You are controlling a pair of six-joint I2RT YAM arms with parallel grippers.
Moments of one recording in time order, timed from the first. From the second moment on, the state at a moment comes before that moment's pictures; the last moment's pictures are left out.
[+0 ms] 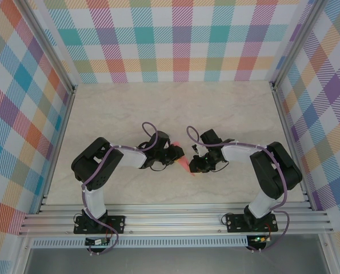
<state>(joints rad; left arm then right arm) -0.69 1.88 0.85 0.31 0.35 -1.15 0.53 1.66 0.80 -0.42 -0.52 0.38</state>
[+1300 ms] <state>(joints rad) -0.68 1.88 0.85 0.31 0.36 -1.15 0.54 1.64 0.87 -0.33 -0.65 0.54</state>
